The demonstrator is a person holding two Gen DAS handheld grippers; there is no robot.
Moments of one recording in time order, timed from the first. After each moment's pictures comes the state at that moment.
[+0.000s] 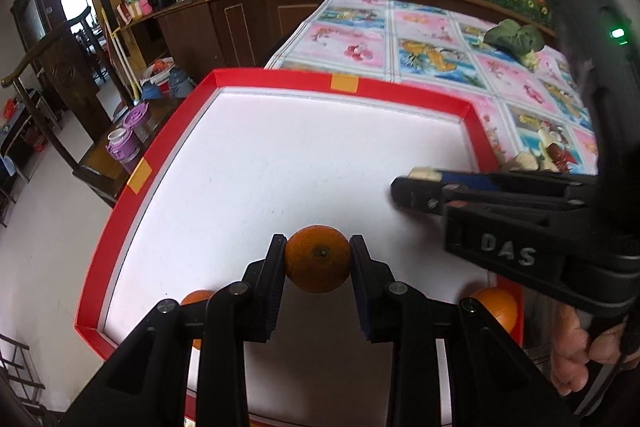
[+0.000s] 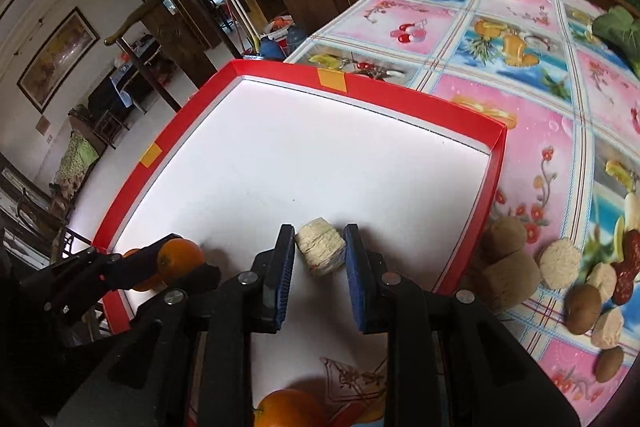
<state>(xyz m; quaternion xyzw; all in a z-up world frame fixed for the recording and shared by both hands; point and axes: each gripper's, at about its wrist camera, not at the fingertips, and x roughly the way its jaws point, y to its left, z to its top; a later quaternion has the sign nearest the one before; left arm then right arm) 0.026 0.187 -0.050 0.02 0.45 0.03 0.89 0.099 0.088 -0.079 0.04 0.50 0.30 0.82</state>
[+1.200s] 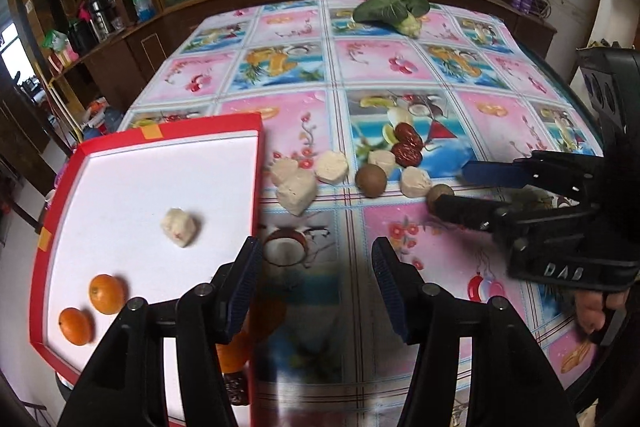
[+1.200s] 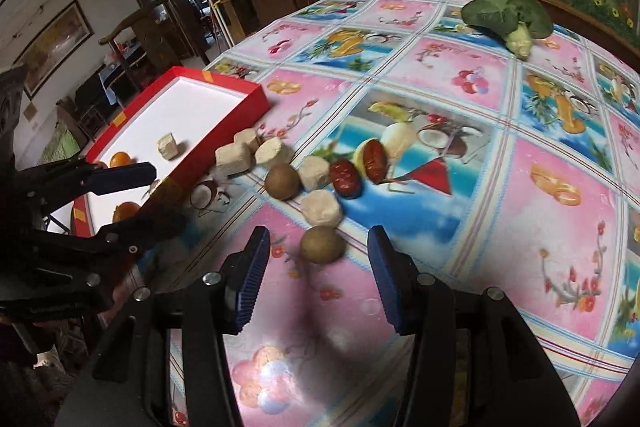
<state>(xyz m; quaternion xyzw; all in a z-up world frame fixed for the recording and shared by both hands) 0.021 0.039 -0.032 0.08 0.46 -0.09 0.88 0.055 -0.110 -0.072 0.00 0.46 0.27 0.85</state>
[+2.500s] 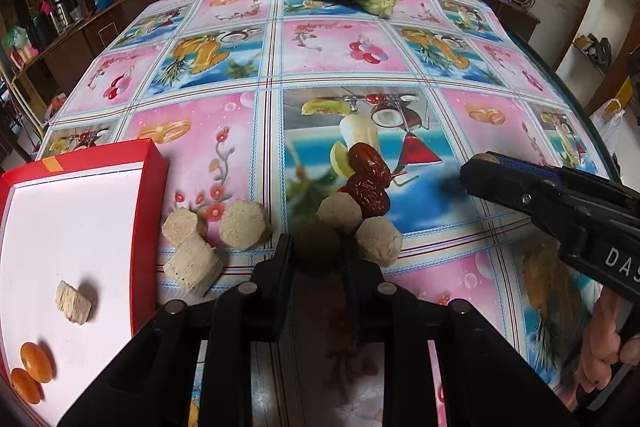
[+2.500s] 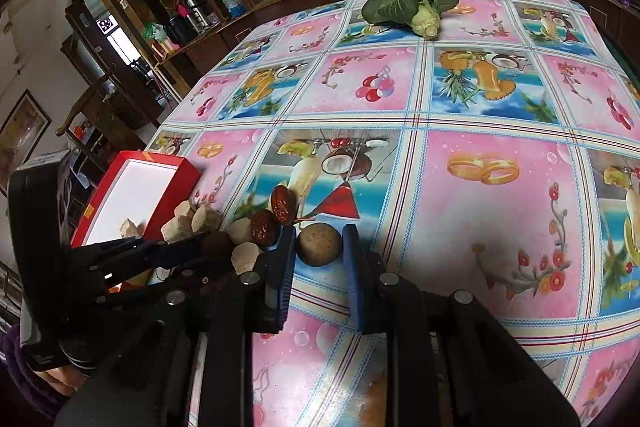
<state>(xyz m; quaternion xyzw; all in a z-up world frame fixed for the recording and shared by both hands) 0.080 -0.008 -0.068 0.07 0.48 -0.14 0.86 0.081 -0.164 -0.067 0.13 0.45 0.17 0.87</state>
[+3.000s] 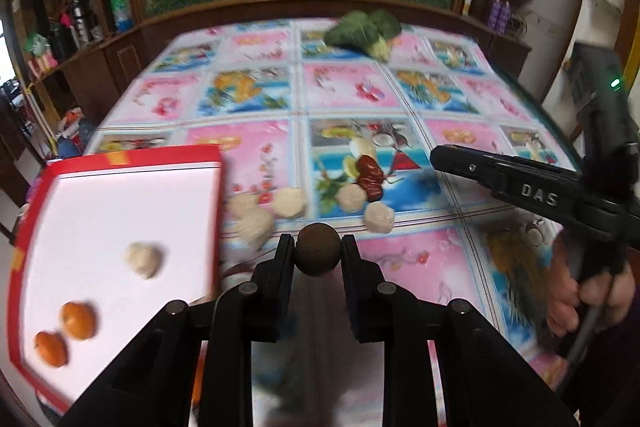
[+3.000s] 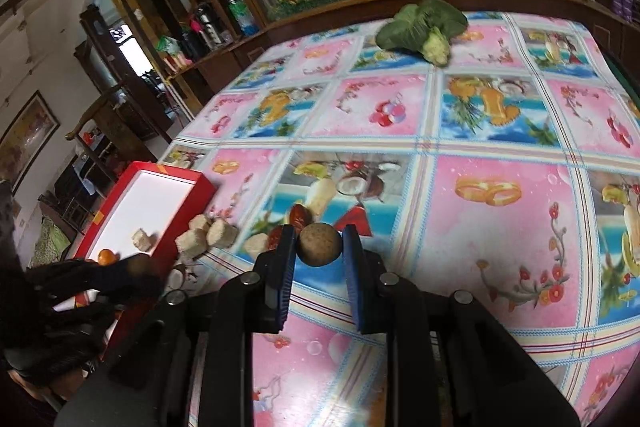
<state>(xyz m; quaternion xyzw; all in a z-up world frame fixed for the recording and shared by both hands) 0.020 0.034 -0.019 0.05 0.42 -0.13 0.90 0.070 -0.159 -0.055 0.13 0.40 0.19 0.89</state>
